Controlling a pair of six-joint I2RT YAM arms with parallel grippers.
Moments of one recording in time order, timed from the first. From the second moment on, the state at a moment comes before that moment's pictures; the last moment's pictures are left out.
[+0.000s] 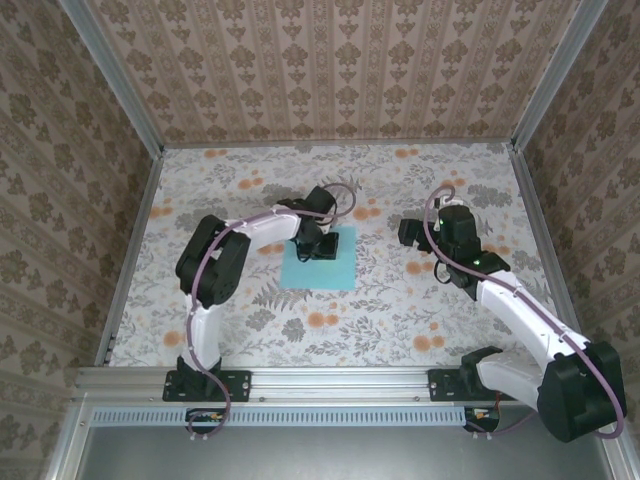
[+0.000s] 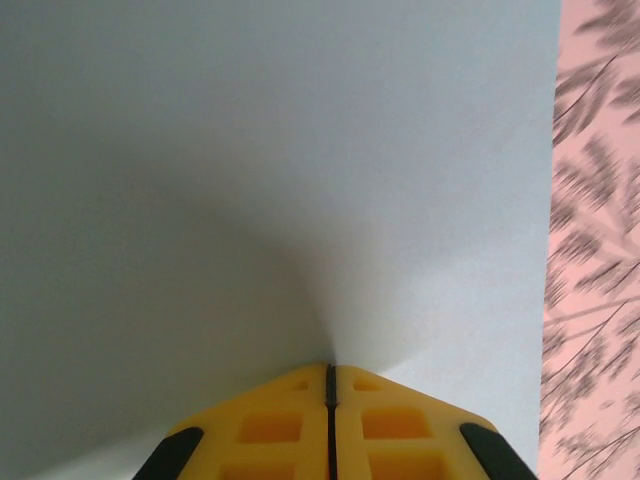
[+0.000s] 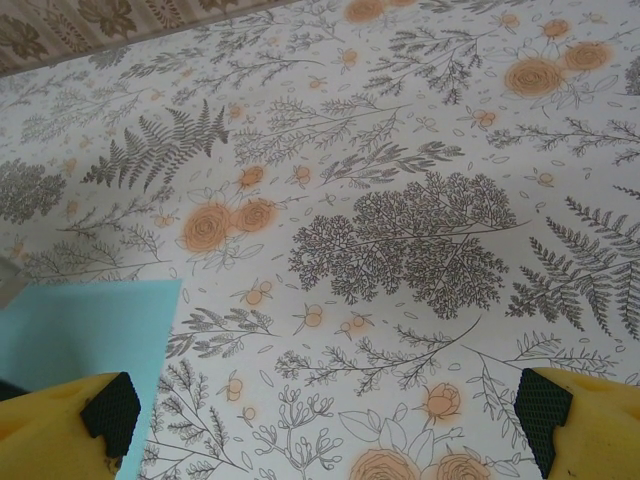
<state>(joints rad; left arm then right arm) -0.69 2.06 1.43 -0.62 0.27 -0.47 0.27 1.10 0.69 -0.21 0.13 0.37</state>
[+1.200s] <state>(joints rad) -0.47 1.68 1.05 -0.56 0.44 -0.47 0.47 1.69 1.19 -0.42 0.07 0.43</state>
